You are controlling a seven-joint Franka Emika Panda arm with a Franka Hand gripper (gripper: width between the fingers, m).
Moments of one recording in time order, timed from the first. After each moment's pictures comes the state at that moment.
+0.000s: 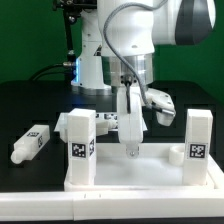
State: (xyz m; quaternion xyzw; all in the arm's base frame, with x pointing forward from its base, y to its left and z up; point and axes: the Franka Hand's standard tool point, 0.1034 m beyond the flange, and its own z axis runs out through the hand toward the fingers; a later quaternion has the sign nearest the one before) arm 0.514 0.037 0.015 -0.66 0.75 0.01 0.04
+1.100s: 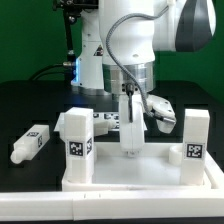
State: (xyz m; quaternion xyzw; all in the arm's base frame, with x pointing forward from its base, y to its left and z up) arm 0.511 0.036 0.009 -0.68 0.73 0.01 0.04
